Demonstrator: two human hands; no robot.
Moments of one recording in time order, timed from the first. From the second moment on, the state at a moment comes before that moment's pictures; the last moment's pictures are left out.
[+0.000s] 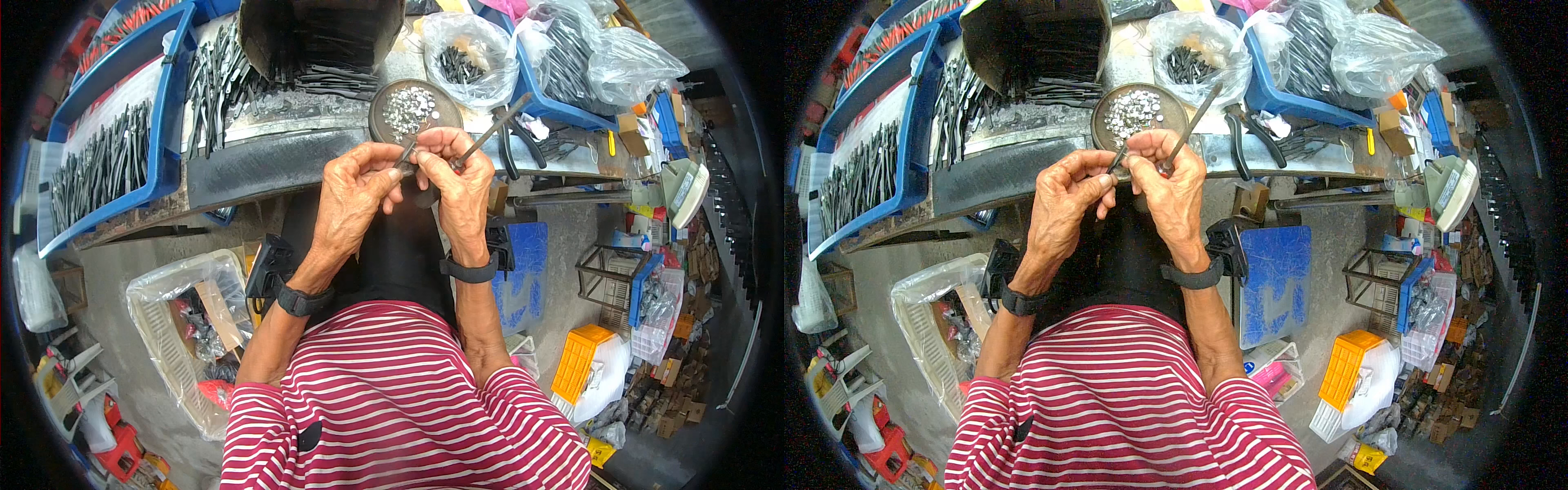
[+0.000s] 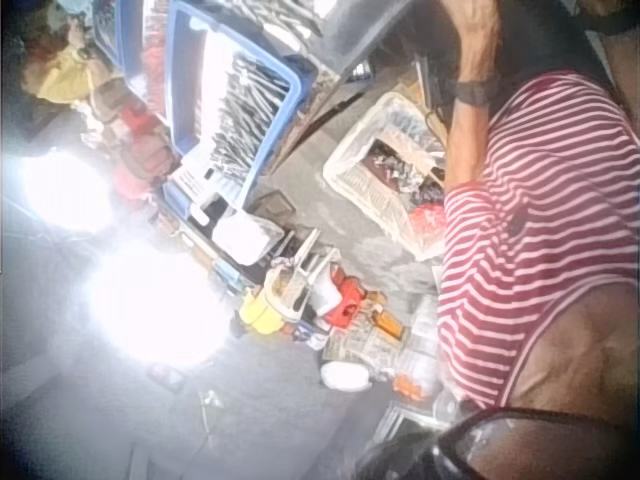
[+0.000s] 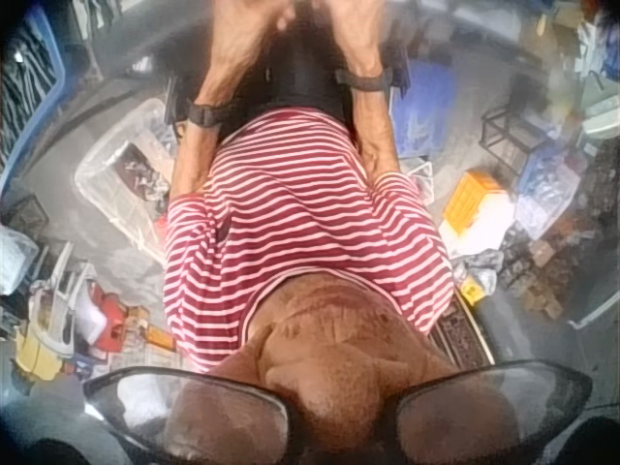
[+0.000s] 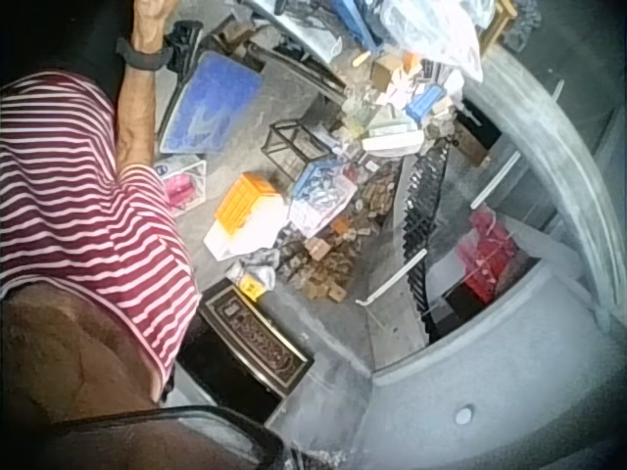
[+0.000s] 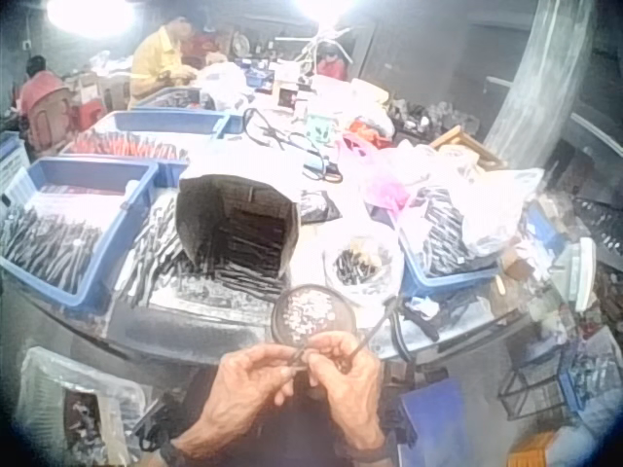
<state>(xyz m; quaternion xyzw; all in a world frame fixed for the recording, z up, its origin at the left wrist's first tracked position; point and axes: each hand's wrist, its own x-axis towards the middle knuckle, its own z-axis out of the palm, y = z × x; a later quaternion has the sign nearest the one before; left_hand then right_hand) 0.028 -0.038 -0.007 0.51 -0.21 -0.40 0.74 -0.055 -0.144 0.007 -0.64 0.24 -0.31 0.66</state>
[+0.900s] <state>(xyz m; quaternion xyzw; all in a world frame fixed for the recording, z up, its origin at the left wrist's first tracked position) 0.017 -0.040 -0.010 0.62 -0.28 -0.24 0.69 -0.055 -0.141 0.002 -0.63 0.24 -0.34 0.66</state>
